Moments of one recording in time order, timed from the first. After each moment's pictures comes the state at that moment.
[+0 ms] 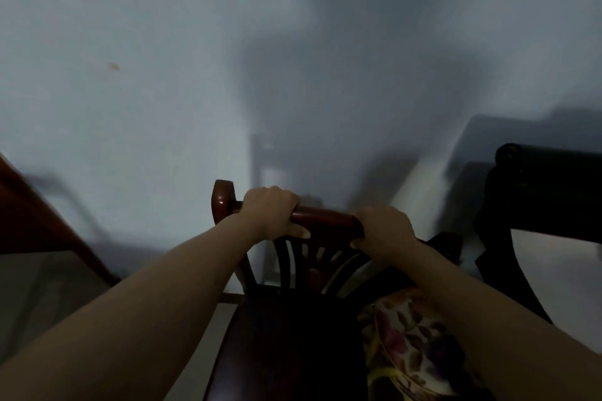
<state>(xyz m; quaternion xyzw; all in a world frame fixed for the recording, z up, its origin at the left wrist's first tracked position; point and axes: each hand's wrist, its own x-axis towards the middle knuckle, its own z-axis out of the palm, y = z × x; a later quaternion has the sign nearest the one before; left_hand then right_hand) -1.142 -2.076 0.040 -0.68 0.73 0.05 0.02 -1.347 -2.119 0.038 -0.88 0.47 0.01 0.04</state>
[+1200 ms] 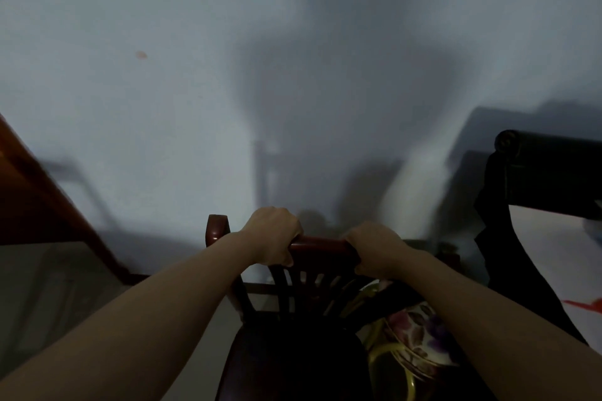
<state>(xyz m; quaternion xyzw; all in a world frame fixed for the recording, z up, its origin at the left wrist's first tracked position) -1.129 -2.001 0.021 -0.62 0.78 0.07 0.07 -1.330 -2.050 0.030 -0.91 0.38 0.11 0.09</state>
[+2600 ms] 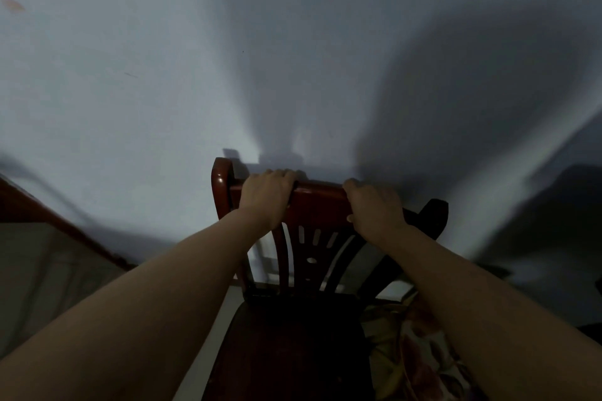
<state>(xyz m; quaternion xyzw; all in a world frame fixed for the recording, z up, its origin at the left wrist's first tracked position) -1.093 -2.189 -0.062 -0.75 0.67 0.03 -0.02 -1.277 -2.245 -0.052 -0.90 0.43 0.03 0.04</state>
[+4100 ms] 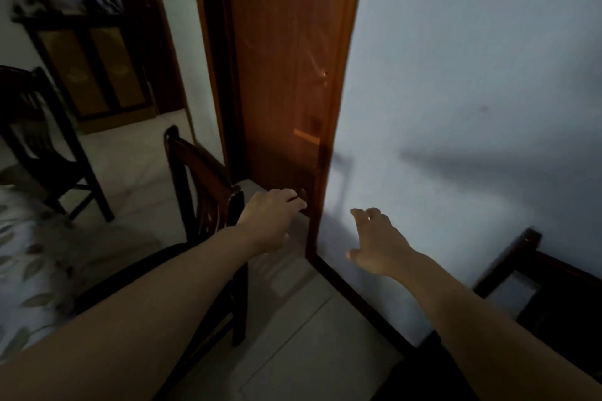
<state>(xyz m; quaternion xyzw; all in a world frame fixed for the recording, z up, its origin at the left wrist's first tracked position) -0.861 -1.680 0.057 -0.90 0.43 0.00 0.02 -0.976 -1.847 0.058 -0.97 0.17 0.09 0.12</state>
